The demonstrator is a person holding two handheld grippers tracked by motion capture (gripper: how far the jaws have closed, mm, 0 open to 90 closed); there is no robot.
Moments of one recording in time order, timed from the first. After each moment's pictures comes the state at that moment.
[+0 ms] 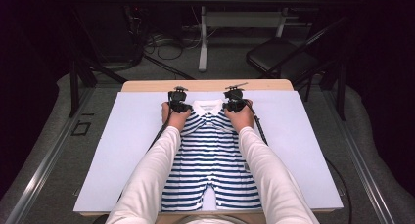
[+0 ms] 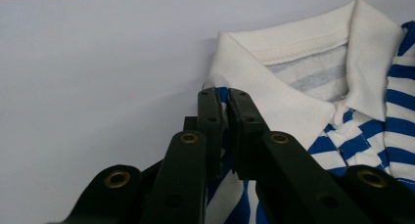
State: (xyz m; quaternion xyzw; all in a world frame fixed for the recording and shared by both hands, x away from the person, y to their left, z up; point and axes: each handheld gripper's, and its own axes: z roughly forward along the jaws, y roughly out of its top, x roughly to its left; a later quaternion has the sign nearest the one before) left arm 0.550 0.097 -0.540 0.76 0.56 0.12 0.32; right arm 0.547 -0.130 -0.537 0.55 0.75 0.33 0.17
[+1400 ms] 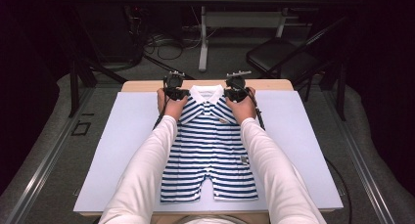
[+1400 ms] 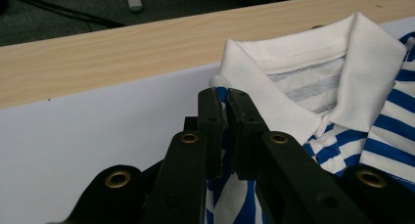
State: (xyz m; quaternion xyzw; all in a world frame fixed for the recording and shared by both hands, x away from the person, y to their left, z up) left arm 0.555 0.103 -0.481 0.74 0.54 0.18 0.36; right arm 0.547 -0.132 -0.484 0.52 0.73 0.37 0.24
